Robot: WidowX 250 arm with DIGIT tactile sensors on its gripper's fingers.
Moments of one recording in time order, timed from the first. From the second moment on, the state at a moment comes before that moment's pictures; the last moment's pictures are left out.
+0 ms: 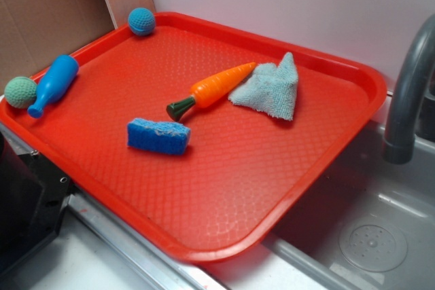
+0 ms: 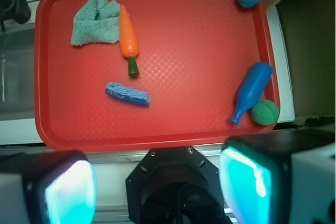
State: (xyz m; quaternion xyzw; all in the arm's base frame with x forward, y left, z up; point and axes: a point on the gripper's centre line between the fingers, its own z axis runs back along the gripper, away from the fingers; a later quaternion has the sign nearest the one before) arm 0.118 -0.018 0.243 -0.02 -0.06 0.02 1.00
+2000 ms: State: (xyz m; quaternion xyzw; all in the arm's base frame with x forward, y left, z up) arm 0.303 -0.110 0.019 -0.03 -0.04 -0.29 0.96
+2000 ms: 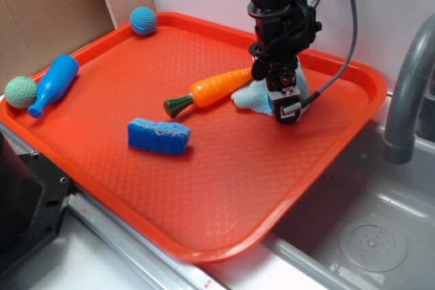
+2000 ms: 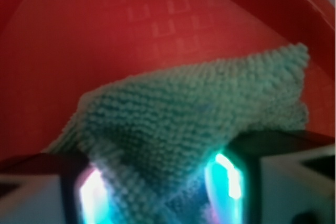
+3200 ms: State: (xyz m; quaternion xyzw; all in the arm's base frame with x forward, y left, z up) arm 0.180 0.027 0.213 0.02 -0.11 0.07 0.99
